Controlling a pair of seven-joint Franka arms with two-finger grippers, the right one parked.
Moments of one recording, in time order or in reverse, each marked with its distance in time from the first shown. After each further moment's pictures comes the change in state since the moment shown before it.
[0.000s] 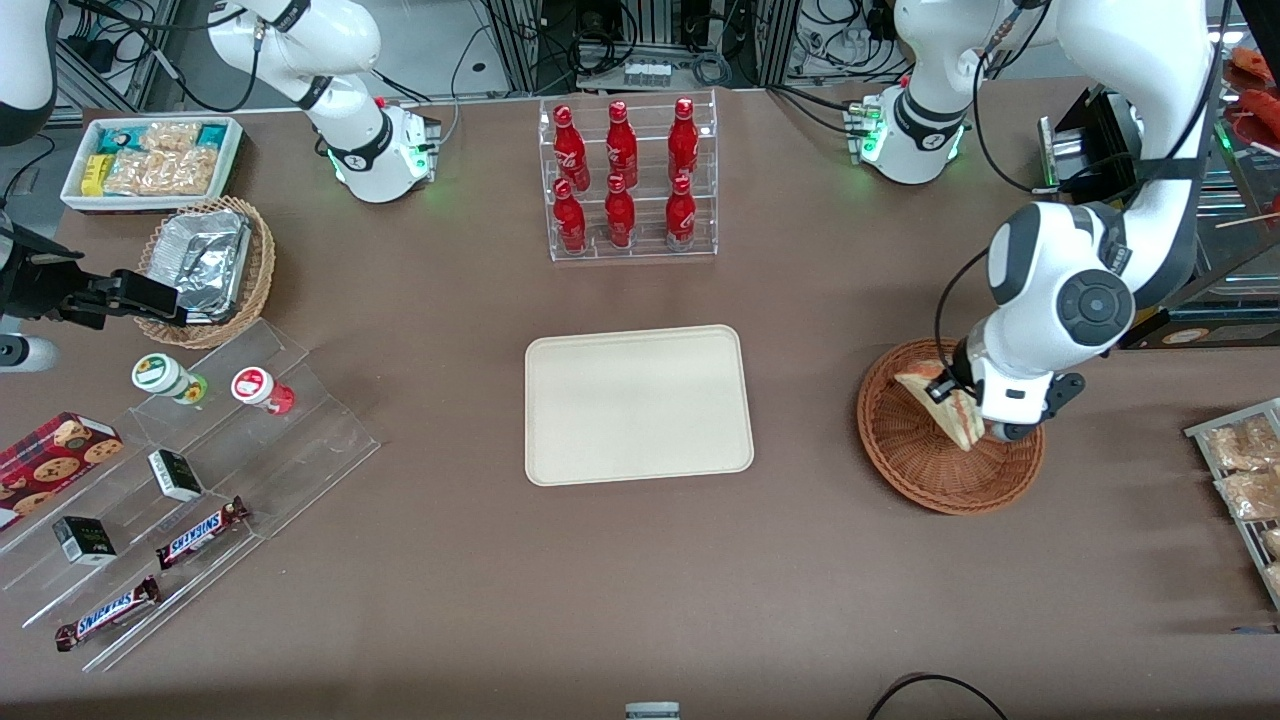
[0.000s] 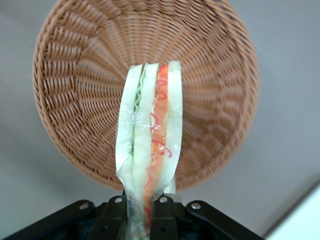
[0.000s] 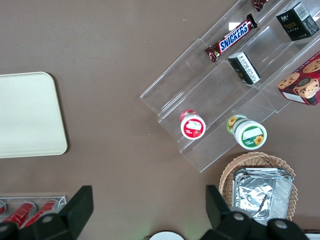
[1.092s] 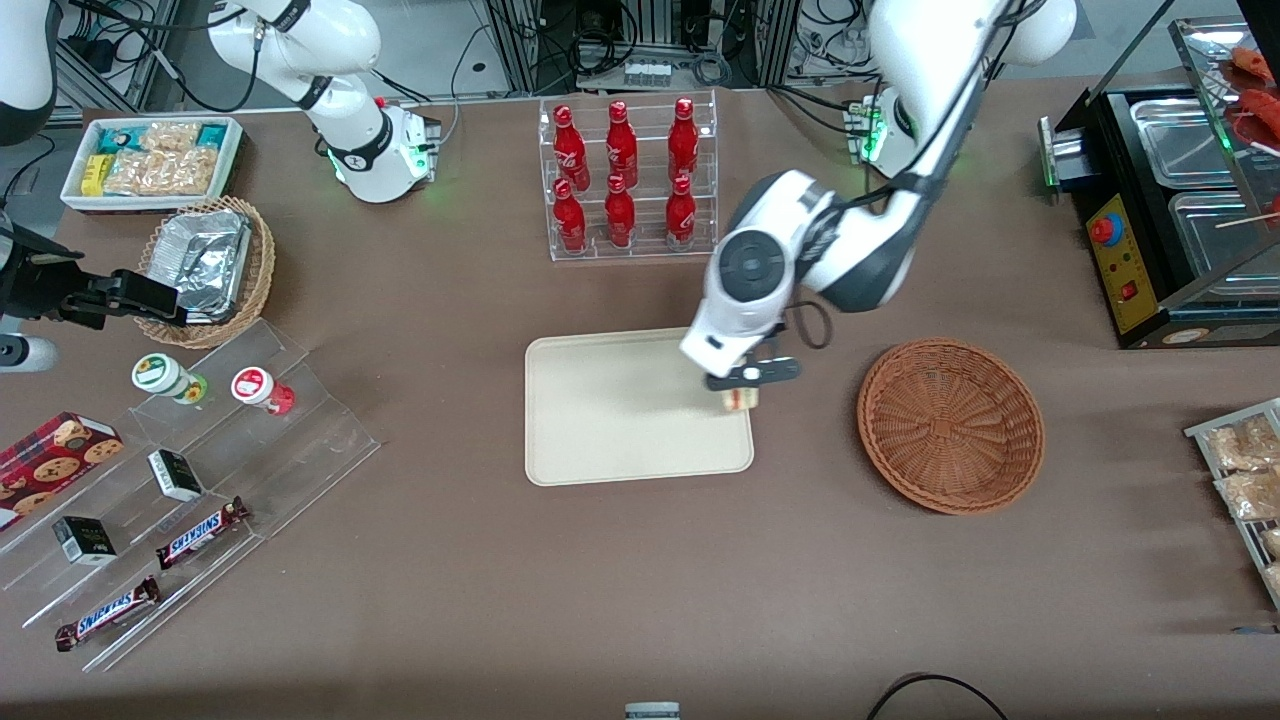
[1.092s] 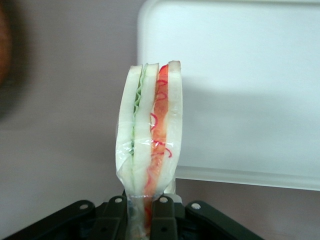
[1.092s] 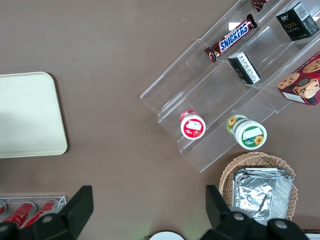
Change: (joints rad) arm -0.496 0.271 -0.018 0.351 -0.059 -0.116 0.000
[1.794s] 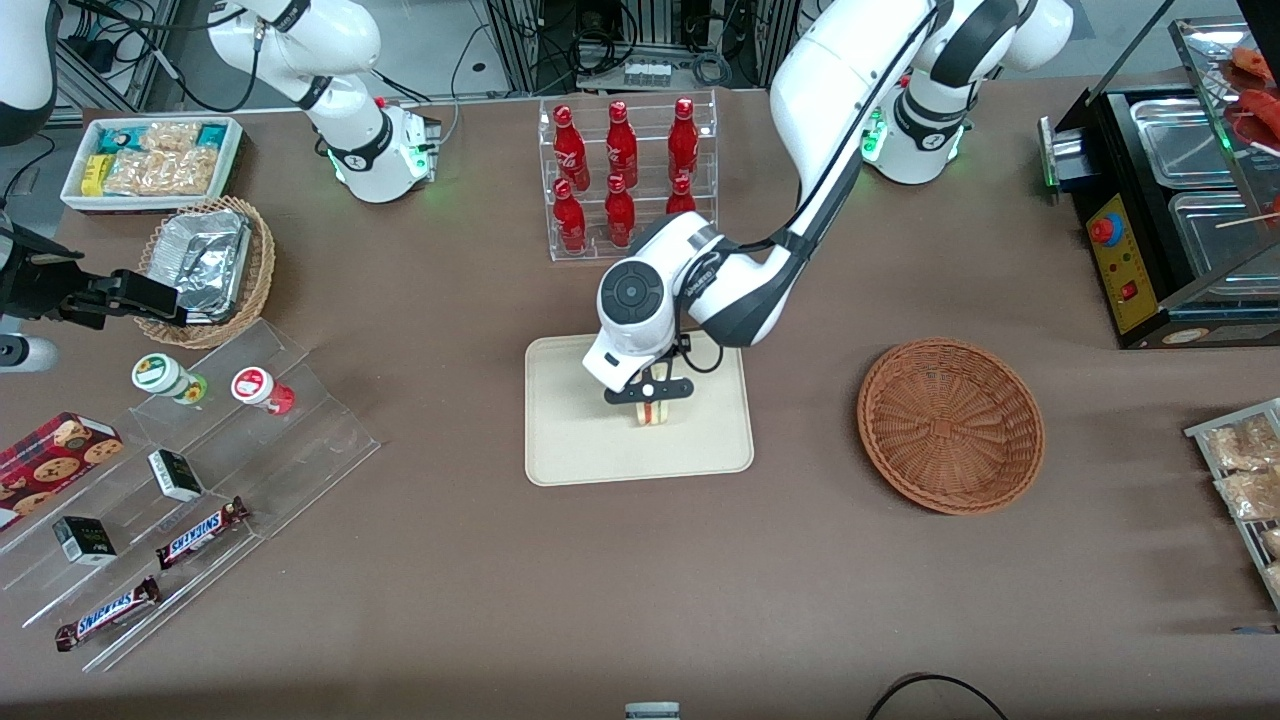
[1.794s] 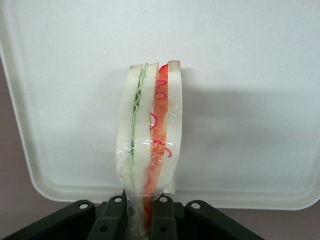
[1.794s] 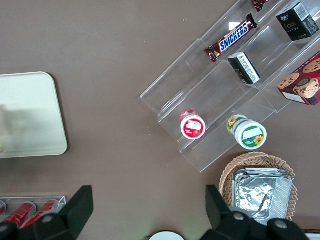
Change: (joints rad) arm -0.120 0.292 0.002 0.304 -0.003 0.056 -0.085
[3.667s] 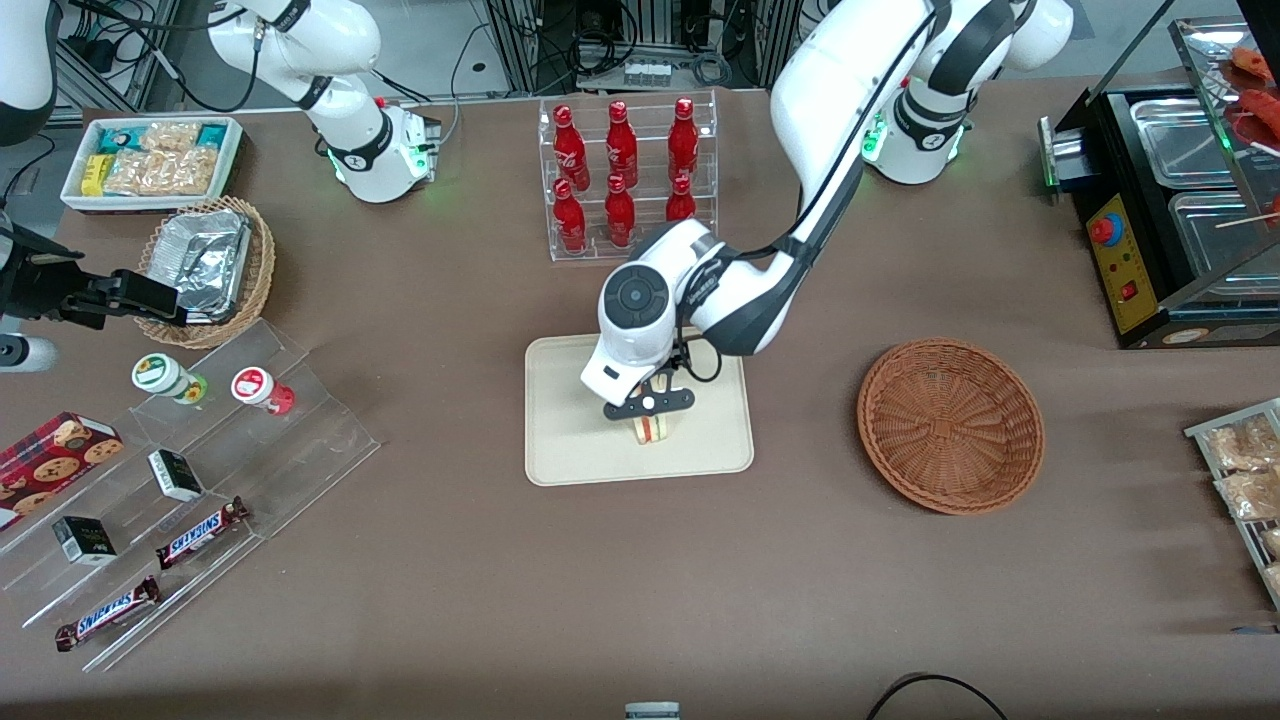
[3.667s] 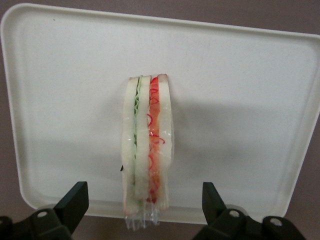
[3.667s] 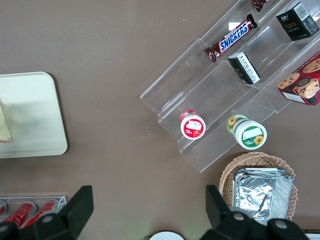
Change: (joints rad) arm 0.004 -0.009 0.015 0.065 0.000 -0.014 -0.059
